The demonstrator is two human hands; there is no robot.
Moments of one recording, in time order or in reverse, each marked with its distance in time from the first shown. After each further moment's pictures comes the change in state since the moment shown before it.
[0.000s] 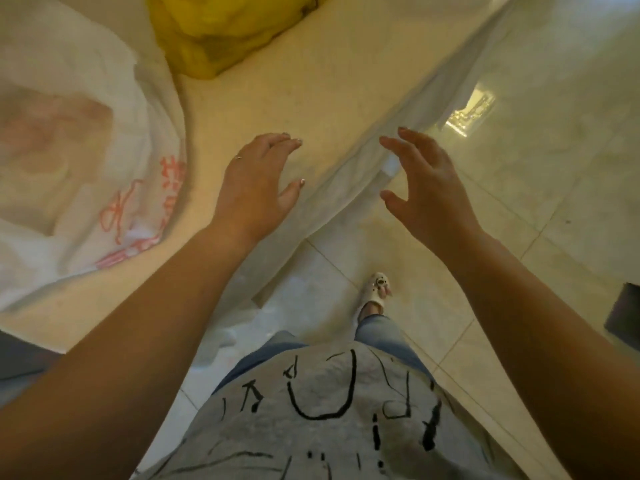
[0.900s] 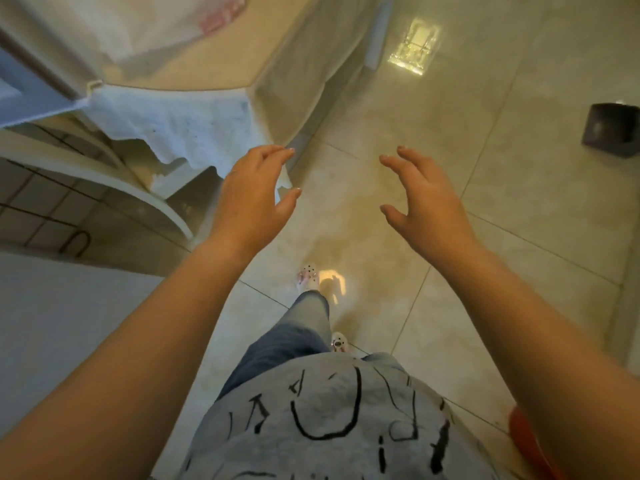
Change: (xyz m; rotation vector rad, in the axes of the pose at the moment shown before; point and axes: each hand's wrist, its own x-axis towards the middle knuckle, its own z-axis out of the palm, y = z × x) left_hand -0.512 -0.053 -0.123 -0.061 -0.154 0.134; right_hand -0.484 -0.310 0.122 -0.015 0.035 0.301
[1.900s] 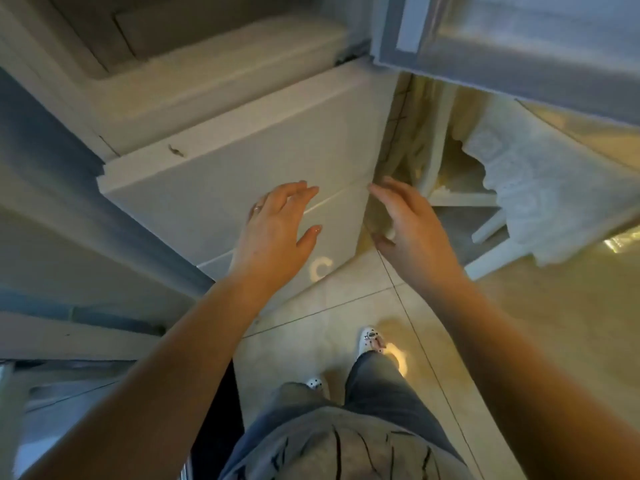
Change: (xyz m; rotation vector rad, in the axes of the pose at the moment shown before) left_hand -0.477 -0.287 -0.261 0.136 0.392 -0.571; right_hand -0.164 -0.526 0.239 0.112 -0.236 -0.745
